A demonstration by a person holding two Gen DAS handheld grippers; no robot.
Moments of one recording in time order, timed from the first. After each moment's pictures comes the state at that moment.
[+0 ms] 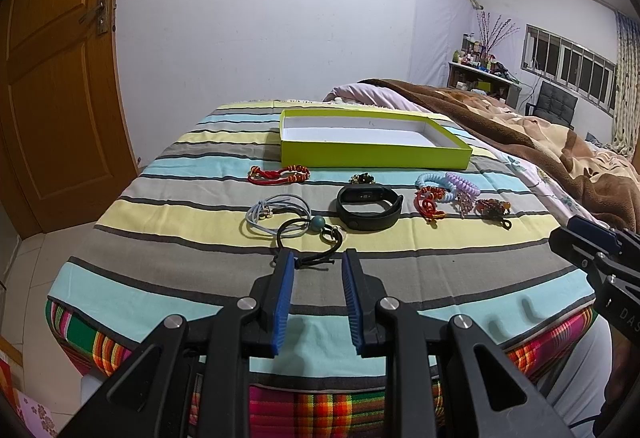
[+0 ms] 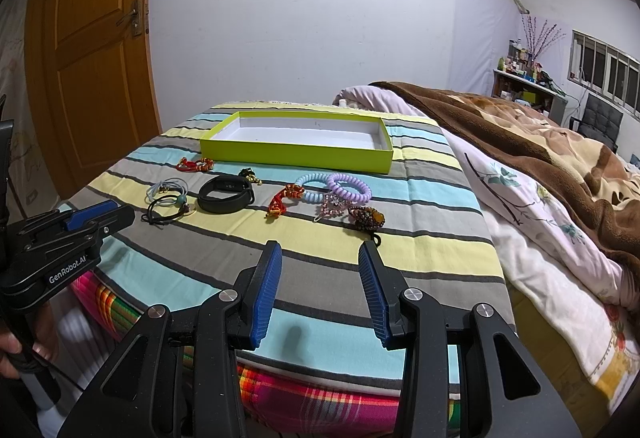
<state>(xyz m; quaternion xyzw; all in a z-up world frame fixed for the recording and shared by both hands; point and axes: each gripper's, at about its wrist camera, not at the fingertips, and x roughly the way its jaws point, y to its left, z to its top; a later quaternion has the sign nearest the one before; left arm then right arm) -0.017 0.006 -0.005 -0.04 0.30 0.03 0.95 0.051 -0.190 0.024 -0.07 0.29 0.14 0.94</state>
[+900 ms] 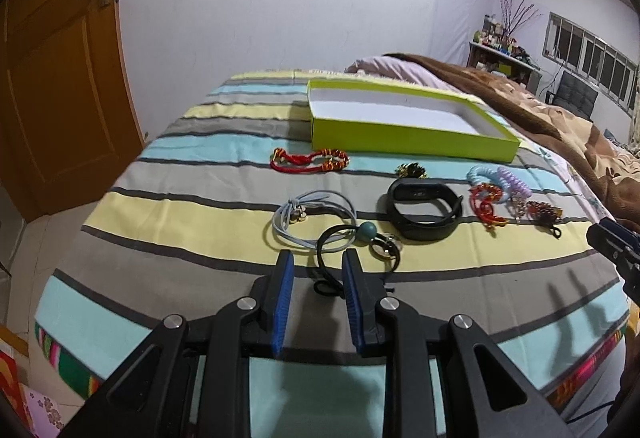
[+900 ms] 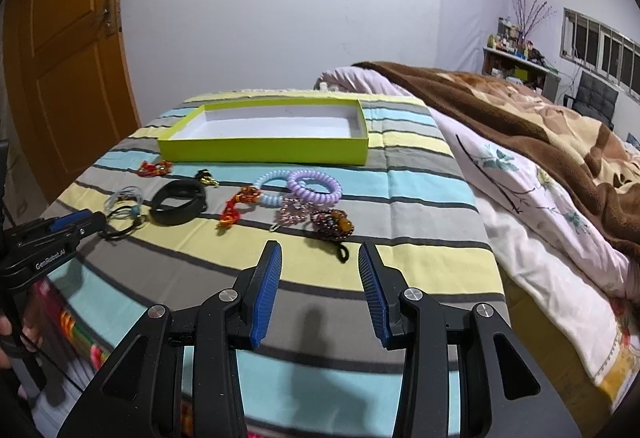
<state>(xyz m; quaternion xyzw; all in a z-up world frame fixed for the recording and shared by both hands) 0.034 0.034 -0.025 -0.05 0.35 0.06 0.93 0.109 -0.210 0.009 -0.05 0.33 0.12 0.93</state>
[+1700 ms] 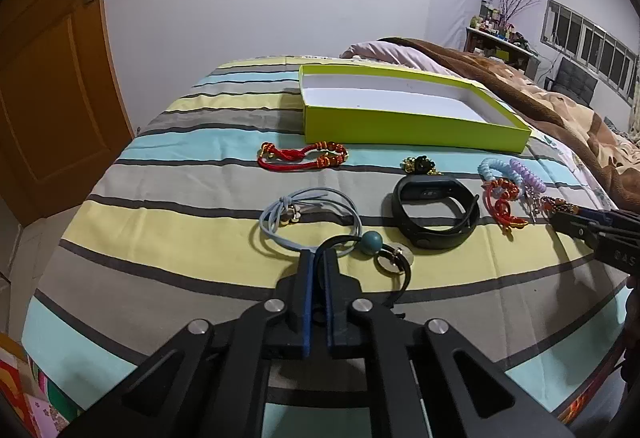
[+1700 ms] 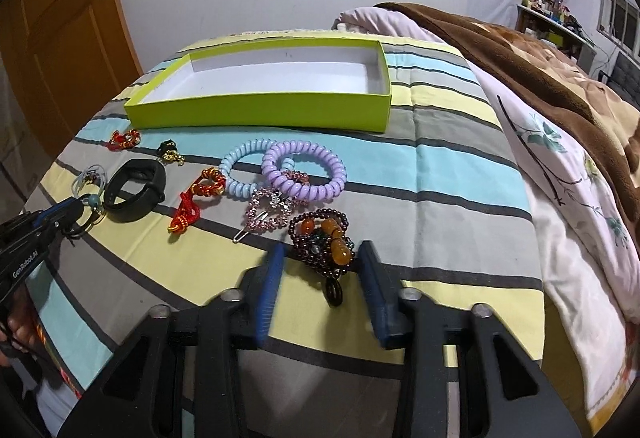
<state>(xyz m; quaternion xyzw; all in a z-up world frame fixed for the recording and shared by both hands) 0.056 0.035 -0.033 -0.04 0.37 0.04 0.93 0.178 -0.202 -0.018 -0.07 0.43 0.16 0.89</state>
